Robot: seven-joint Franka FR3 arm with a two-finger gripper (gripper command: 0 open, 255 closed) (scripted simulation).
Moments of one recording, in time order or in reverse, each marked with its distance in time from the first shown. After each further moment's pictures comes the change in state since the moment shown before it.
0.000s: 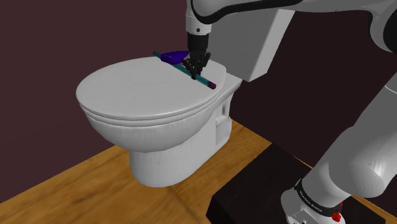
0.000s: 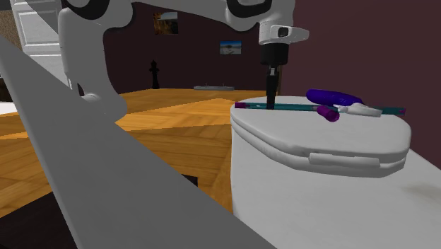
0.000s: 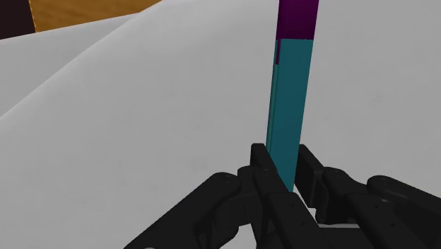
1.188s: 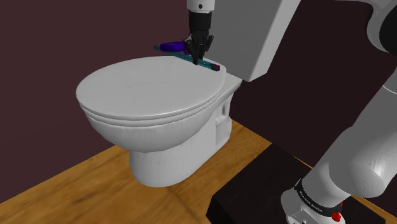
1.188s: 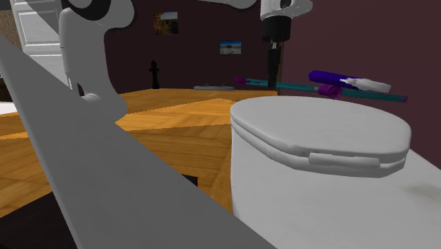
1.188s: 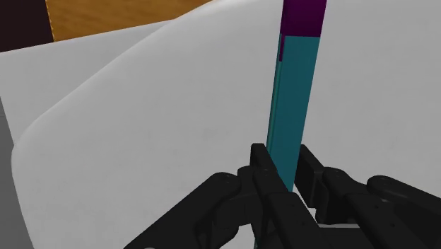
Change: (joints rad) arm 0.003 0.016 0.002 0.182 -0.002 -0.170 -0.007
